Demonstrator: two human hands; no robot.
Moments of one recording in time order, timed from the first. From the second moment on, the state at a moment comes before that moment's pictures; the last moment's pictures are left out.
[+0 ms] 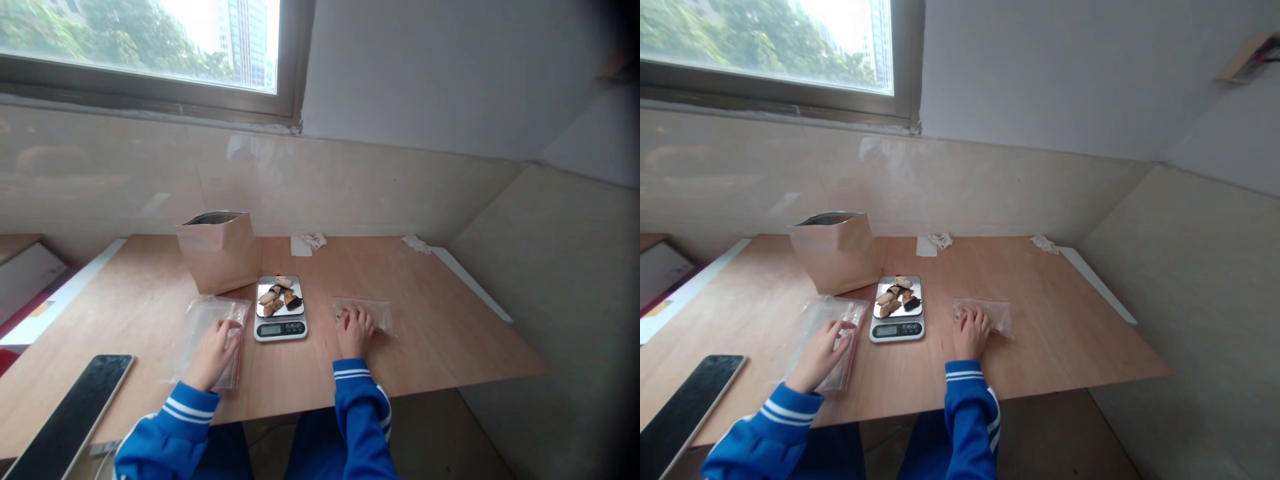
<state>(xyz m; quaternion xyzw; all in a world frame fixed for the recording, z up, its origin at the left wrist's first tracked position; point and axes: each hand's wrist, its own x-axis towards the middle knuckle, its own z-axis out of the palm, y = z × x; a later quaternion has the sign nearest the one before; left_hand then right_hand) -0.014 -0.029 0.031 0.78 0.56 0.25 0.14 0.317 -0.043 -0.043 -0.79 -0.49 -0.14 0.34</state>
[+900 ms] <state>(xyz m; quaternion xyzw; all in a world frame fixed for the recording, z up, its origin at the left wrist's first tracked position) -0.006 -0.055 0.041 0.74 0.51 0.43 0.12 0.272 -0.065 -0.005 -0.70 -0.54 -0.09 0.47</state>
